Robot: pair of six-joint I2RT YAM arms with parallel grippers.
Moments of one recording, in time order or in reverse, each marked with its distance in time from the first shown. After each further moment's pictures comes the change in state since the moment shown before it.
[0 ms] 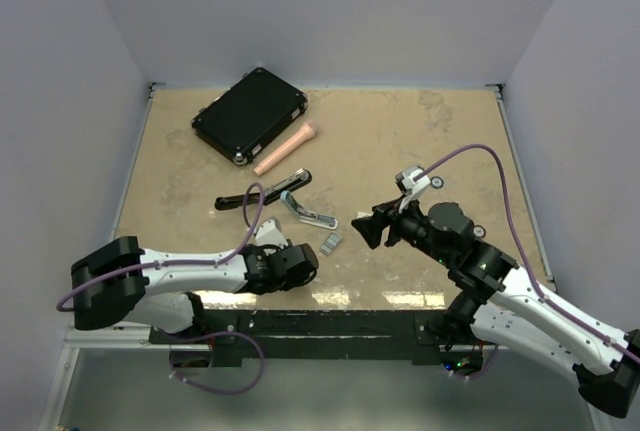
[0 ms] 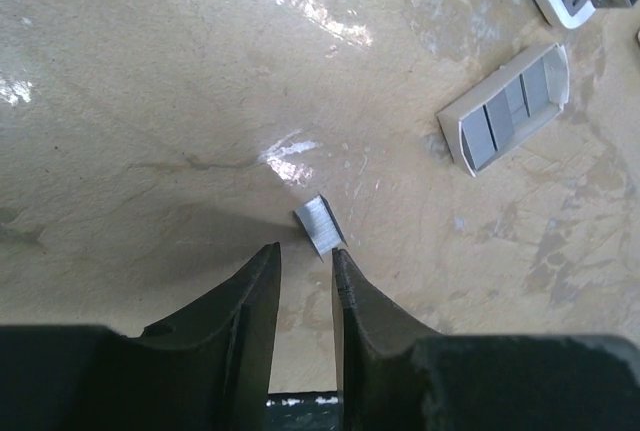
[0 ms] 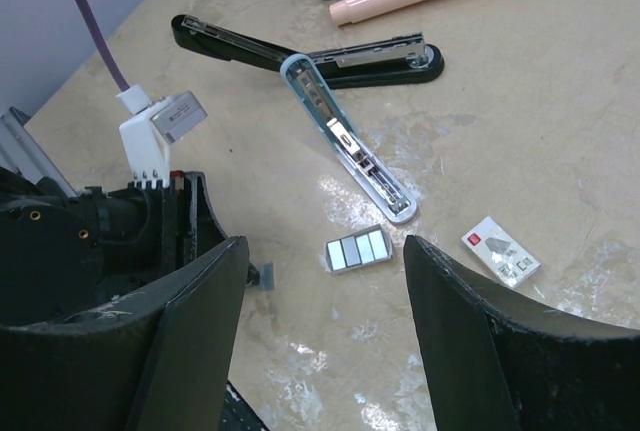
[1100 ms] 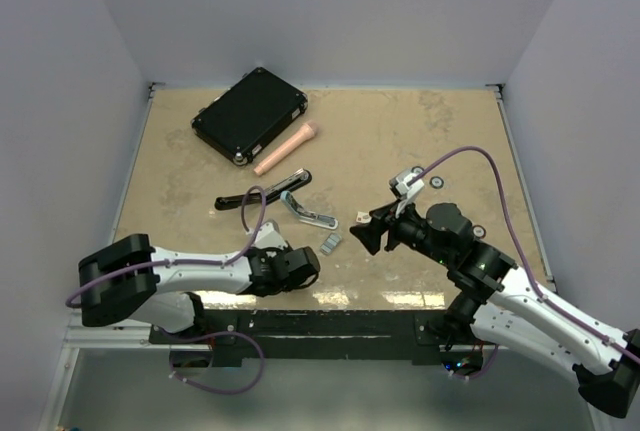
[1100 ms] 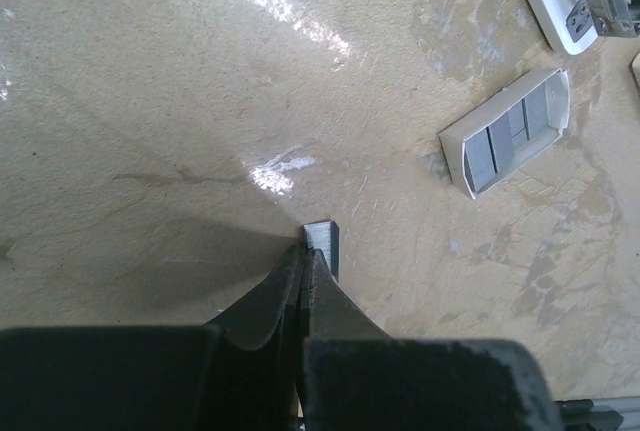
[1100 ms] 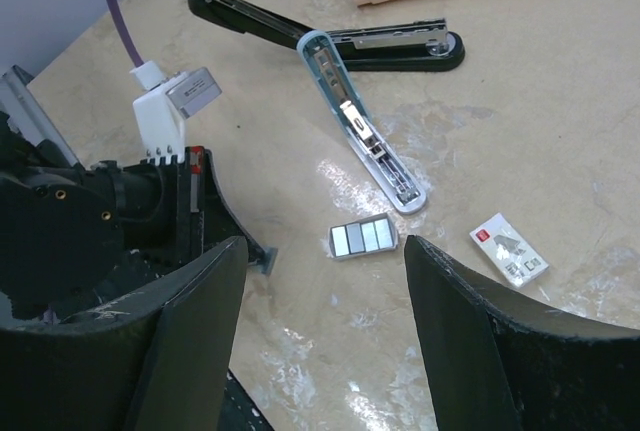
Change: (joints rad) left arm -0.010 0.062 -0.007 0.043 -0.037 -0.082; right arm 0.000 0.001 -0.011 -0.014 -0.058 -0.051
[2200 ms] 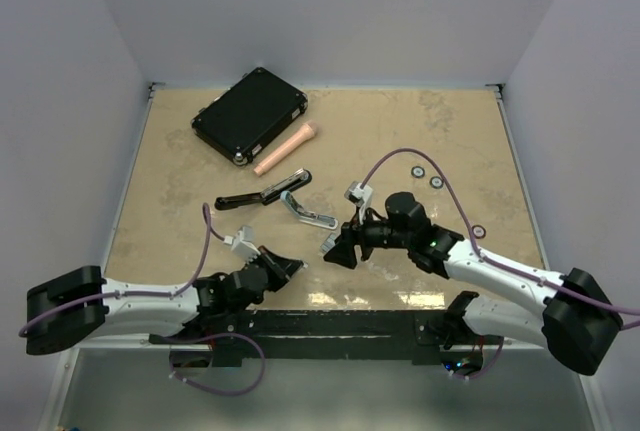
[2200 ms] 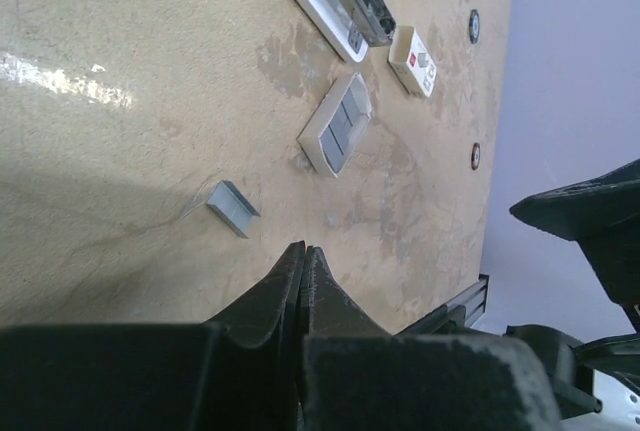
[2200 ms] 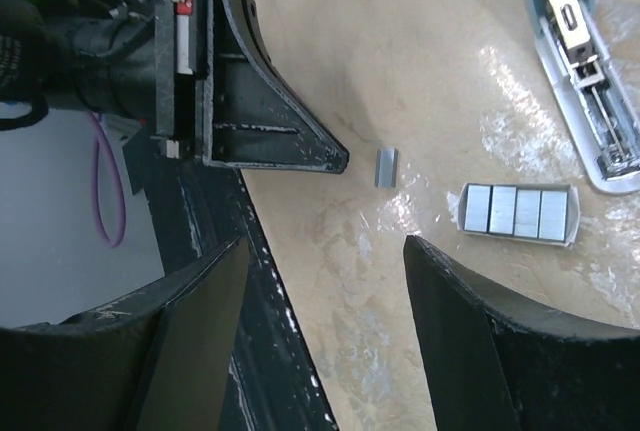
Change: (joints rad) left arm 0.000 -0.427 -0.540 0.797 -0.089 0.246; right arm -0.054 0.396 -0.081 0.309 -0.493 0.057
